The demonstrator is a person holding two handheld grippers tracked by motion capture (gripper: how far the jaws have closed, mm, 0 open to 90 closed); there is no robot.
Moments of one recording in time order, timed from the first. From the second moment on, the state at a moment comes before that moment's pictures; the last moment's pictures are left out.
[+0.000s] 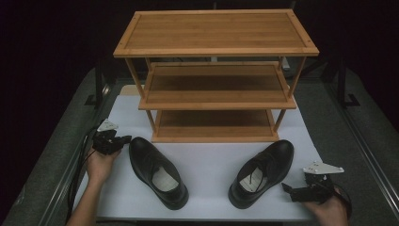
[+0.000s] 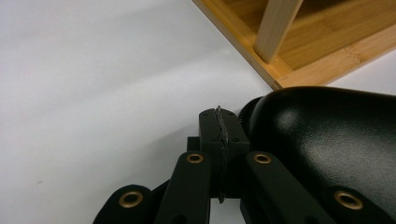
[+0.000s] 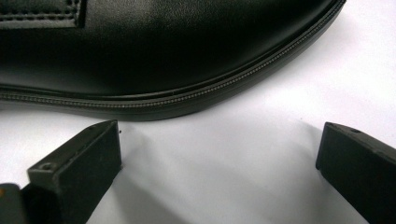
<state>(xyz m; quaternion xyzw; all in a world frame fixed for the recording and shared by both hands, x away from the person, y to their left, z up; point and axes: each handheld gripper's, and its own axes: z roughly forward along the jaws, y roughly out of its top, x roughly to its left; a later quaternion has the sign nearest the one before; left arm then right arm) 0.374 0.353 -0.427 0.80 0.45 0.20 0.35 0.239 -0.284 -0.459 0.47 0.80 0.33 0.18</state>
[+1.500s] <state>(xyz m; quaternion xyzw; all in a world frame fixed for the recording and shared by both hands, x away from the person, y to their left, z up) 0.371 0.285 -0.412 0.83 0.38 0.18 0.37 0.239 -0.284 -0.459 0.47 0.80 0.33 0.18</state>
